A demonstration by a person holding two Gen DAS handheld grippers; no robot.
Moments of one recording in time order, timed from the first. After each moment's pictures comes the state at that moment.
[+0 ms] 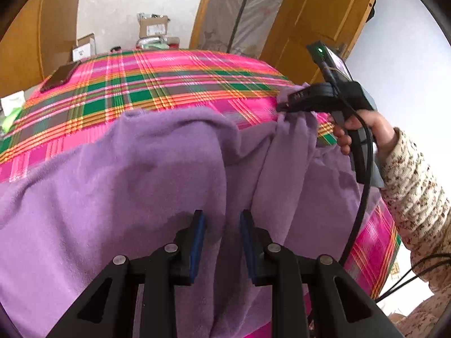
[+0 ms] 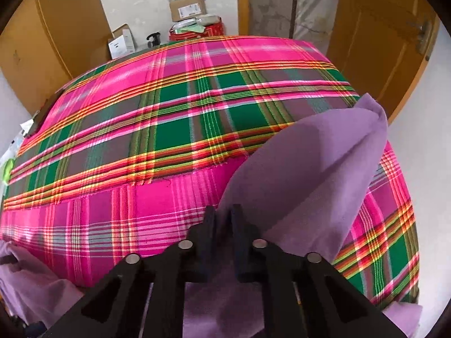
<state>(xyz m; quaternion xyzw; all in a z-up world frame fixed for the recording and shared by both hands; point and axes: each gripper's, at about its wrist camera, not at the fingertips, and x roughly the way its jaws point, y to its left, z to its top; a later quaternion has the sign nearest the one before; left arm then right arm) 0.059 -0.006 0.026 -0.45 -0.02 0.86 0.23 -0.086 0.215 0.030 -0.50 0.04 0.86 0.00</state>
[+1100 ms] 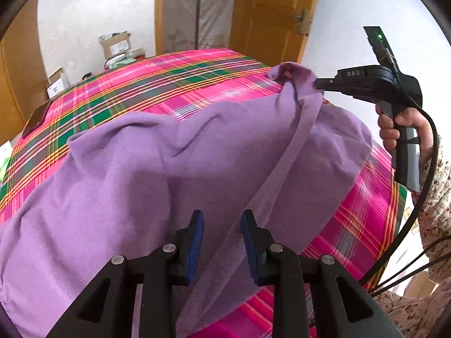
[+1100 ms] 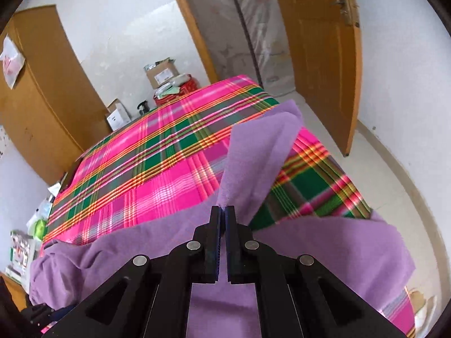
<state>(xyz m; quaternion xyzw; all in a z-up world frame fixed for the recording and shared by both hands) 0.087 0.044 0.027 -0.43 0.10 0.85 0.28 0.061 0.305 0.067 -0.37 0.18 0.91 0.04</state>
